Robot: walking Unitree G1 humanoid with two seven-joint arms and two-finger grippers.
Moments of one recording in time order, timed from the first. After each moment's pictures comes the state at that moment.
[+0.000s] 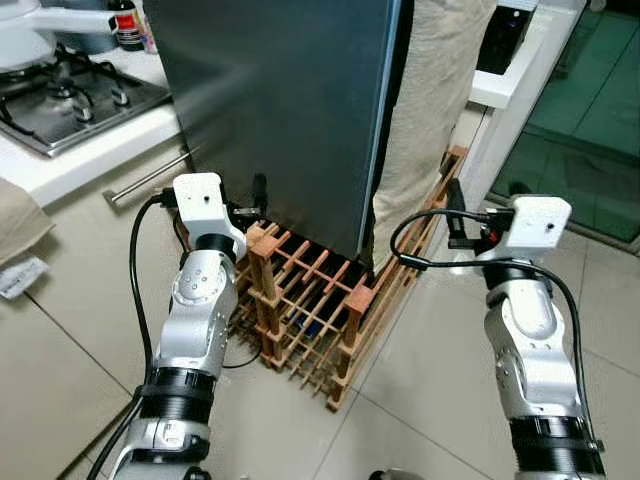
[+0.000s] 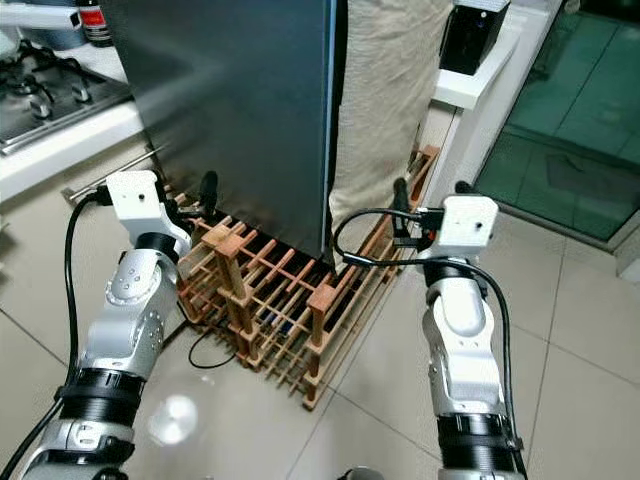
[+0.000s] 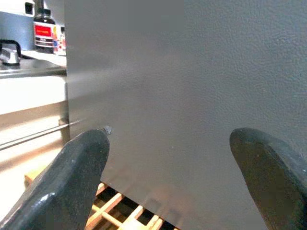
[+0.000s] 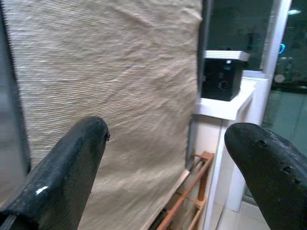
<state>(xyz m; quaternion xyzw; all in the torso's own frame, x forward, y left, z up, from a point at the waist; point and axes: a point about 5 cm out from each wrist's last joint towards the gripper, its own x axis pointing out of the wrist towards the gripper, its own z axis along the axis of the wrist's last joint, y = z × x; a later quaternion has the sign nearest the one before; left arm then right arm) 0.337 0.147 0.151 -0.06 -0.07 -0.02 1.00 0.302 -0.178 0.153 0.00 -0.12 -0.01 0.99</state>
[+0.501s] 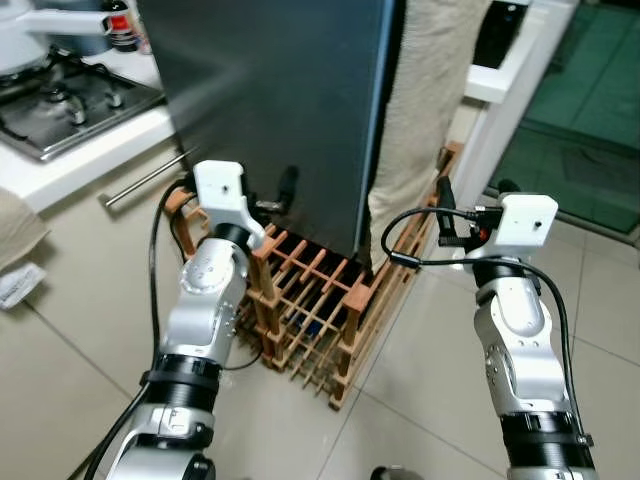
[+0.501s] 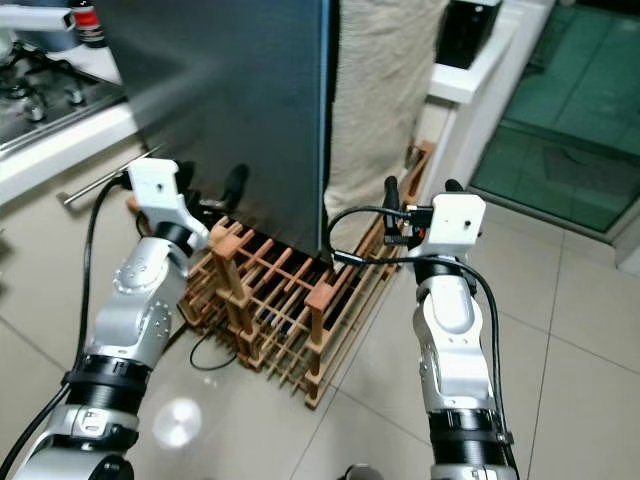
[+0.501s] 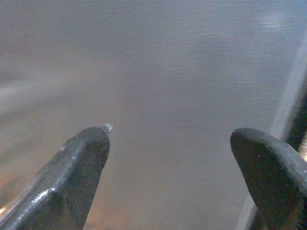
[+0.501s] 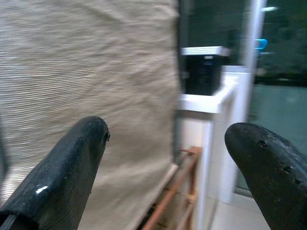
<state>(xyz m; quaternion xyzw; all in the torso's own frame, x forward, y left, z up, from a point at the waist) 0.342 0.115 0.165 -0.06 -0.08 -0.15 0.98 0.301 -0.174 0.150 0.01 -0.13 -0.03 0.99</state>
